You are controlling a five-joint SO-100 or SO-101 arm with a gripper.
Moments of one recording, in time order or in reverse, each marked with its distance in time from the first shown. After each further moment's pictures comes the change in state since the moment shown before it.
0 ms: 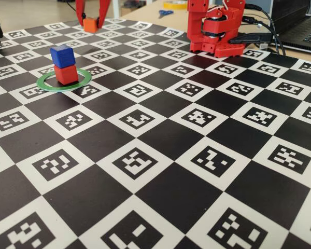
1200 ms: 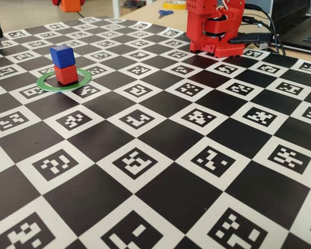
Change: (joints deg) arm -34.2 -7.9 -35.0 27.4 -3.9
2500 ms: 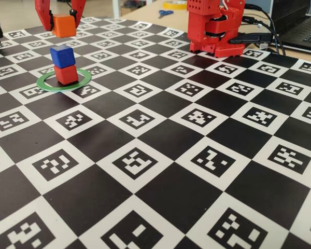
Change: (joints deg) arm -7.3 -13.4 -11.4 -0.3 0.6
